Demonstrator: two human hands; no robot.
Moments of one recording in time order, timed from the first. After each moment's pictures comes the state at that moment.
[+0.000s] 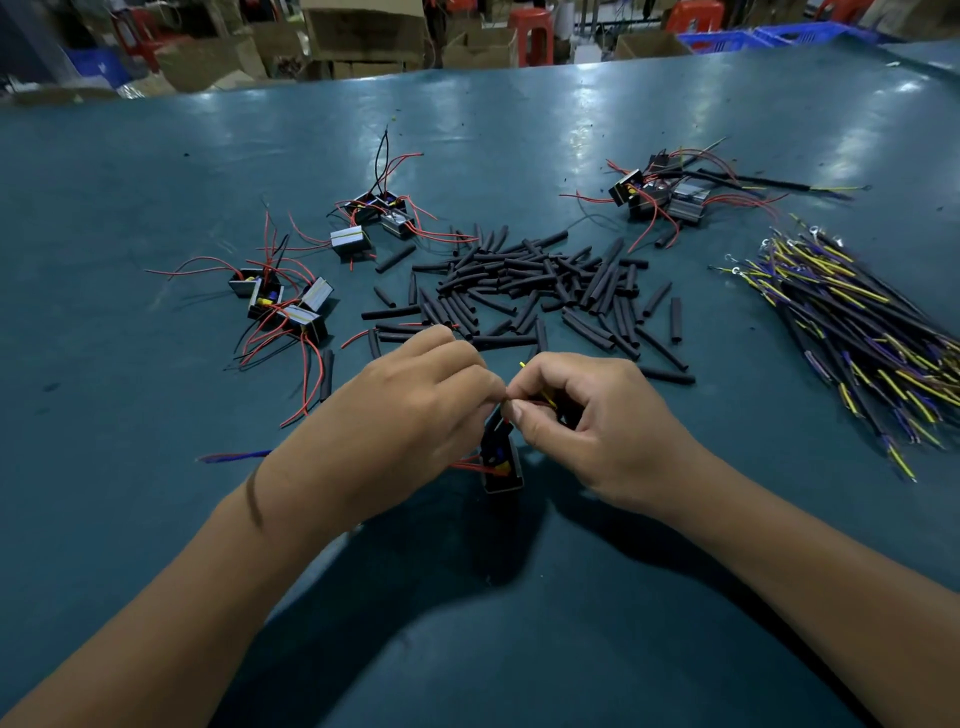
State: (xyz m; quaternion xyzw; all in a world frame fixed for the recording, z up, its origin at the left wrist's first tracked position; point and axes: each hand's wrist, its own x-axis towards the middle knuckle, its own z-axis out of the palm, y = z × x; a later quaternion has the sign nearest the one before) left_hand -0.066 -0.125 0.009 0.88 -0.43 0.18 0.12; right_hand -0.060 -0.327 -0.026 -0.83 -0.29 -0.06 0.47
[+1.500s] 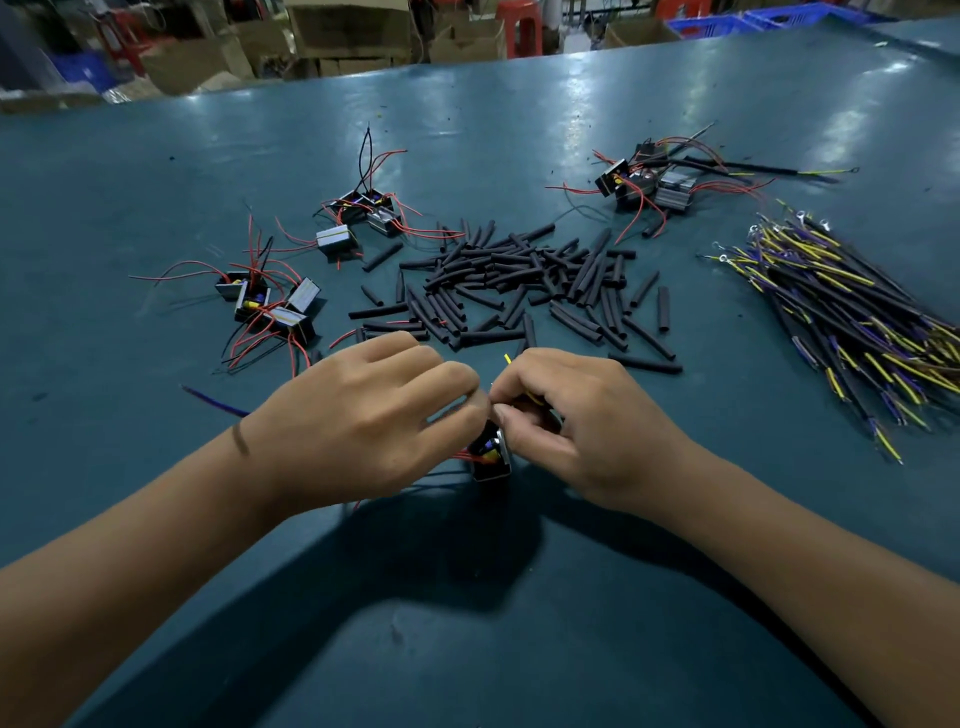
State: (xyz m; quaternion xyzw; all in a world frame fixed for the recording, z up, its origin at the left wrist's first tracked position) left_hand -0.061 -0.113 0.019 0.79 -0.55 0.27 -0.05; right_hand -0.065 -0.327 -0.024 -0.86 -0.34 -0.13 0.37
